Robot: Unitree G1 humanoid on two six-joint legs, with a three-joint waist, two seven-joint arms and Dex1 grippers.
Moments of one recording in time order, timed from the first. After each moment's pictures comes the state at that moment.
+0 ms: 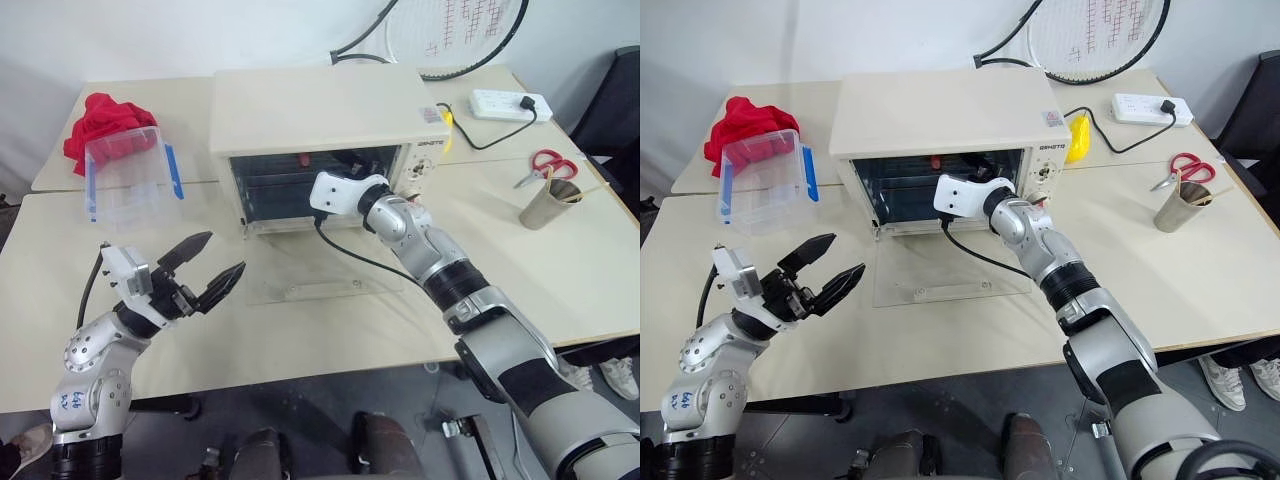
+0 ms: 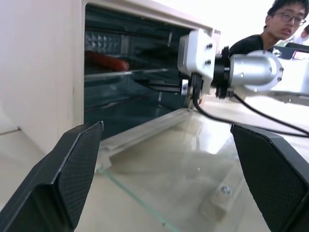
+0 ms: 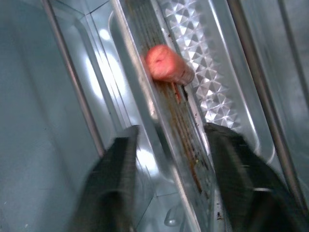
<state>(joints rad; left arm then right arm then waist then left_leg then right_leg) -0.10 0.45 0.33 -0.22 -0.64 0.18 -0.79 -1.07 -0.26 0.41 0.75 -0.58 -0.20 0.11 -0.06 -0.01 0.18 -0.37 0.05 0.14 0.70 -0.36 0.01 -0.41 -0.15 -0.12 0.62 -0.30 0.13</state>
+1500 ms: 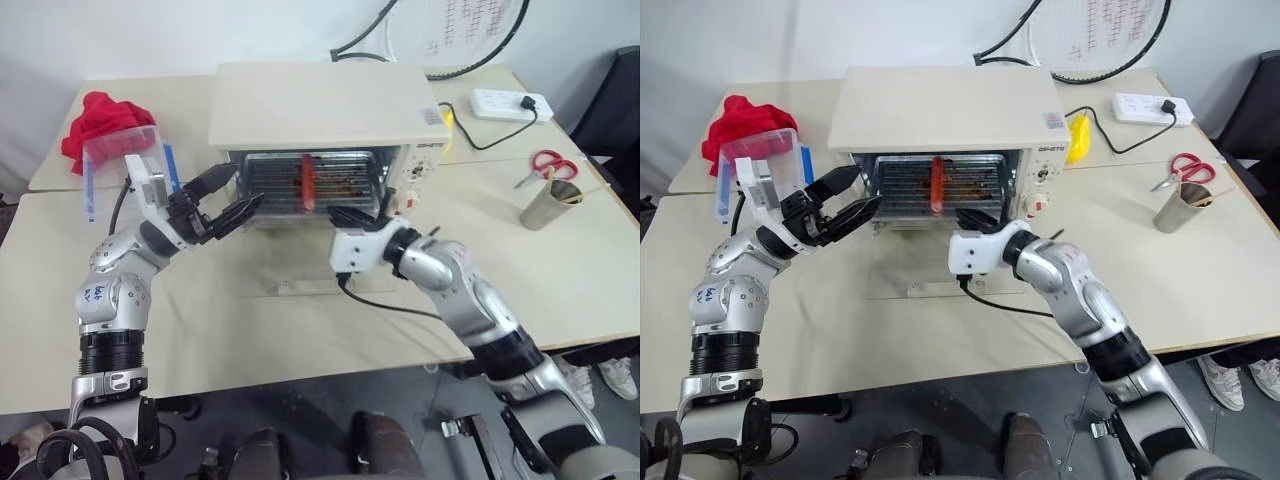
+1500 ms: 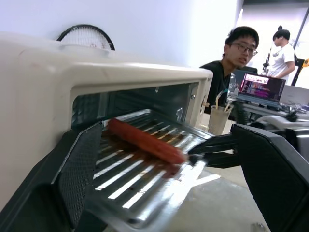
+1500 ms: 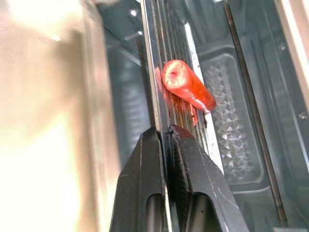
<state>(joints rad) -0.58 0.50 0.26 0.20 -0.64 0.27 -0.96 -0.58 -0.46 0.35 -0.10 -0.57 -0.09 0.50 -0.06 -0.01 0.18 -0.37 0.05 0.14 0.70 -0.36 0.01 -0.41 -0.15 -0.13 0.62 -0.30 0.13</state>
